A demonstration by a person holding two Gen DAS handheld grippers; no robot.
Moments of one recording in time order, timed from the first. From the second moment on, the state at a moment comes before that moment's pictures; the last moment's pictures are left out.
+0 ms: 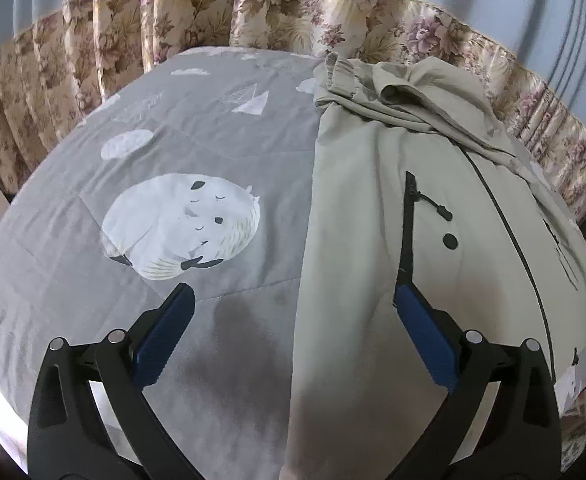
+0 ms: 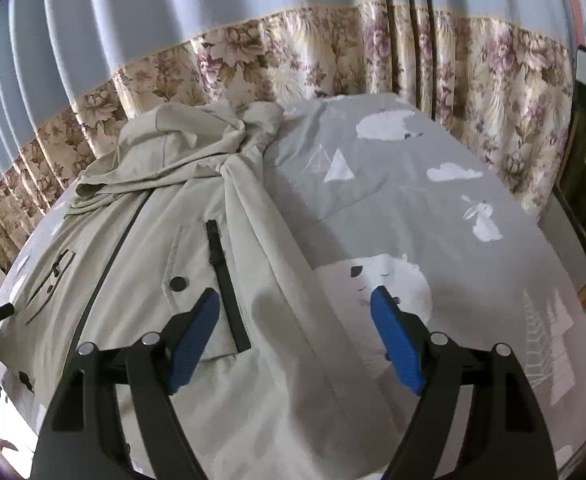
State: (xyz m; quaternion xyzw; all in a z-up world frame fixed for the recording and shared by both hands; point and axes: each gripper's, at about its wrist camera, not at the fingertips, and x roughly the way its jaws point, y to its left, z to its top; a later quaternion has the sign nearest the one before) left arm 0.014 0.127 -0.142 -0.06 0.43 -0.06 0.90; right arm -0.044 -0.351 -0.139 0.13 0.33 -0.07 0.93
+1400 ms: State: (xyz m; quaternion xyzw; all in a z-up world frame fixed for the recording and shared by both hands) left arm 0.011 0.069 -0.079 -0.02 0.43 -0.23 0.87; right arm -0.048 -0.362 -0.101 0.14 0.36 0.05 0.92
